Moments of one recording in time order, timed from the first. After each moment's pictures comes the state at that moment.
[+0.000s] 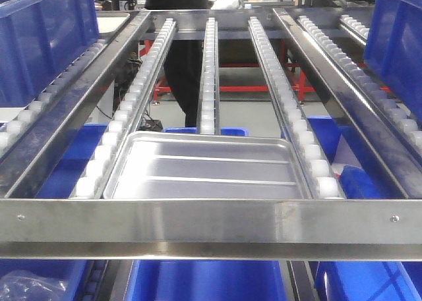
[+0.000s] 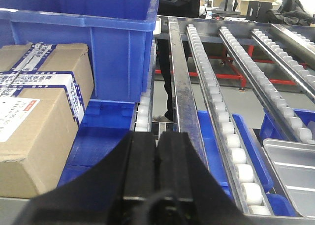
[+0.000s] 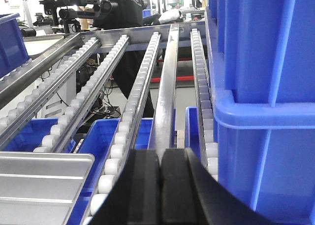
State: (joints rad) left arm -0.06 -0.01 0.03 0.04 0.01 -0.05; right arm 0.04 -0.01 0.03 0.04 0.00 0.11
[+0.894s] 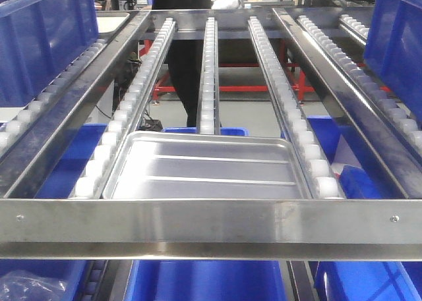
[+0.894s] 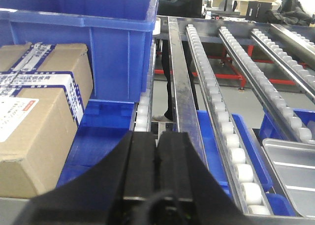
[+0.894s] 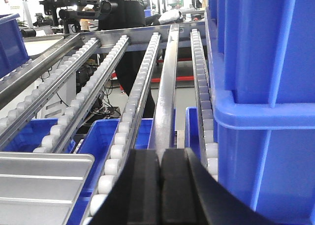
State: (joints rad) left arm -0.07 -0.01 0.03 0.04 0.02 -0.06; right arm 0.04 -0.01 0.03 0.04 0.00 0.11
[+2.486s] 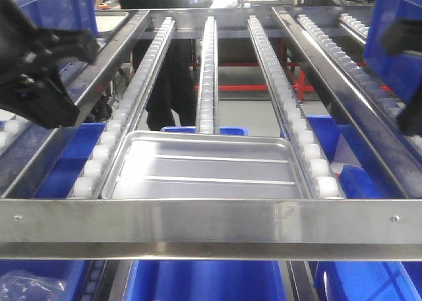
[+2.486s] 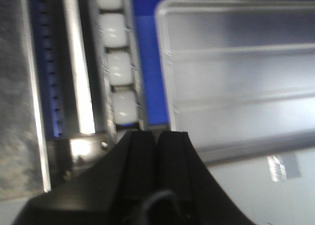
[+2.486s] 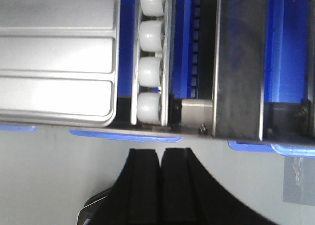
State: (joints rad) left arm -0.51 1.42 -0.89 0.09 0.45 -0.37; right arm 0.24 1.22 -0.74 0.13 0.52 0.24
